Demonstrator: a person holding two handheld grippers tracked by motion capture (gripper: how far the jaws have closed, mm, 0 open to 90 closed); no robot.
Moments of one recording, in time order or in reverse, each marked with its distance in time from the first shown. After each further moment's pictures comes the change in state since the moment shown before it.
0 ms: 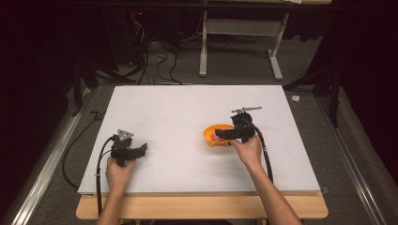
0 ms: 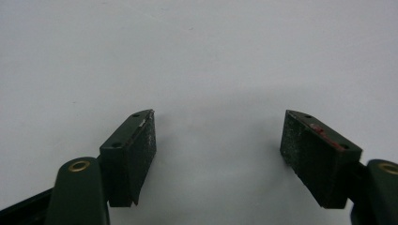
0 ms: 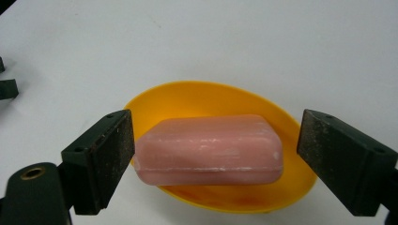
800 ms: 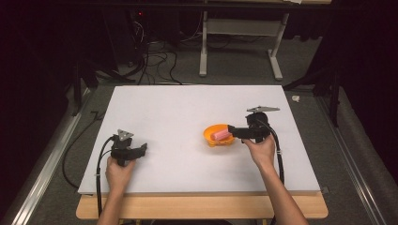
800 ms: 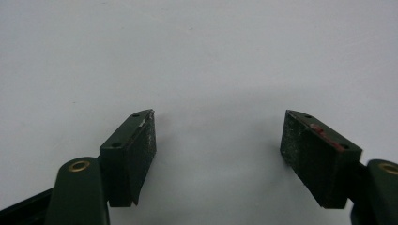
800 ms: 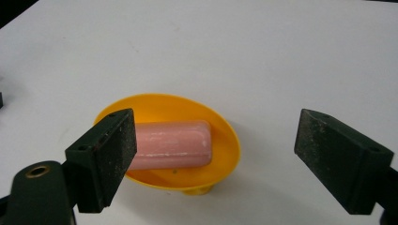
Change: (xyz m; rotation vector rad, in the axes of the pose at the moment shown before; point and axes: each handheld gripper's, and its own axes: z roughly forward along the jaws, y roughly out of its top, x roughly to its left) left arm 0.000 0.000 0.000 0.000 0.000 0.000; right arm -0.022 -0.006 -0.036 -0.110 -0.062 -0.031
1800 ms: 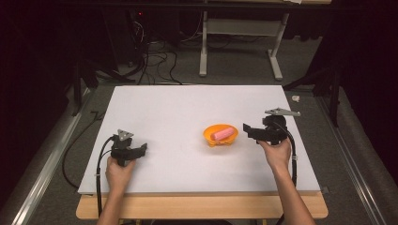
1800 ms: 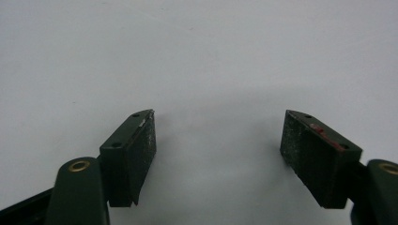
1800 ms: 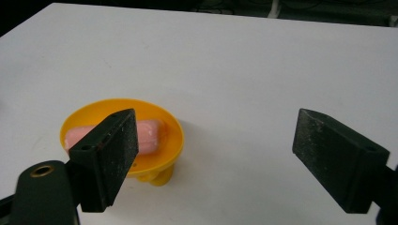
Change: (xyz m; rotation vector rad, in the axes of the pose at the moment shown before) left arm 0.000 0.000 0.000 -0.002 0.000 -0.003; right arm -0.030 -0.013 -0.032 -0.090 -0.064 0.027
